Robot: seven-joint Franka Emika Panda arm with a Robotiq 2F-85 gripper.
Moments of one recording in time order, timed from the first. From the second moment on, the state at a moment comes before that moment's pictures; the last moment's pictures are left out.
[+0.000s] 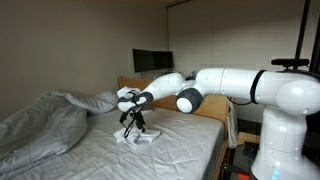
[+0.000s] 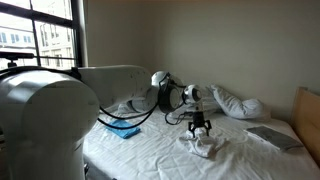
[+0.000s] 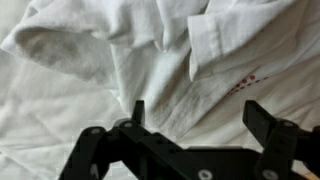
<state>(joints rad) 0.01 1.49 -0.18 -0.43 -0.14 1.67 2.52</state>
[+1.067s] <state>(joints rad) 0.00 1.49 -0.17 -0.44 -0.14 1.69 2.48</state>
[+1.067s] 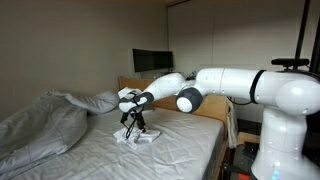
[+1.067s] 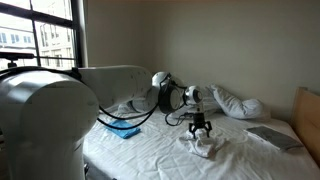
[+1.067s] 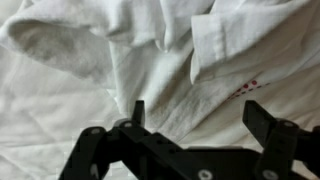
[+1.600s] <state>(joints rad) -0.03 1.49 -0.18 -0.46 -0.15 1.84 2.33</state>
